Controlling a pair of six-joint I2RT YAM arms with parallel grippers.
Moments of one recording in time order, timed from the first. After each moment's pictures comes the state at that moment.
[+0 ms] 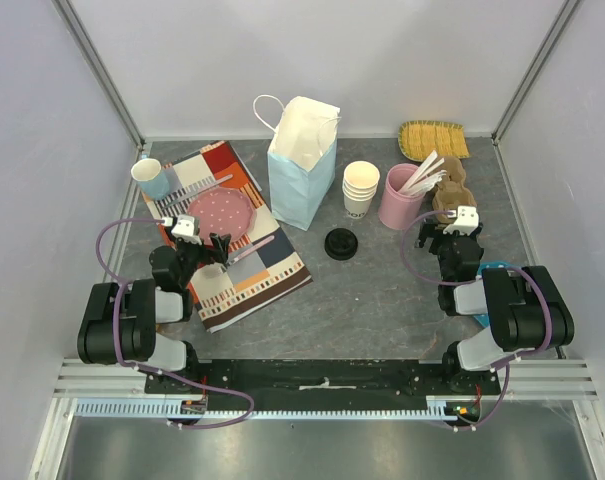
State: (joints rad) left arm 0.09 1.45 0.18 1.16 0.37 -0.01; right arm 0.02 1.53 0.23 1.17 0.11 0.03
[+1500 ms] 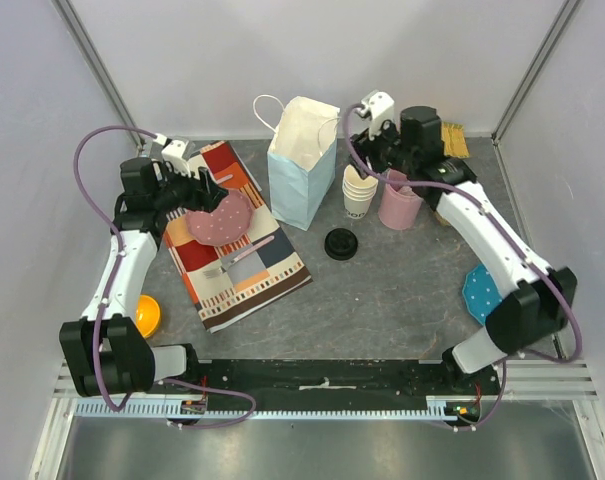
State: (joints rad) left arm 0.09 1.27 1.02 -0.15 0.60 0.07; right arm 0.38 1.49 1.49 -0.29 -0.23 -0.21
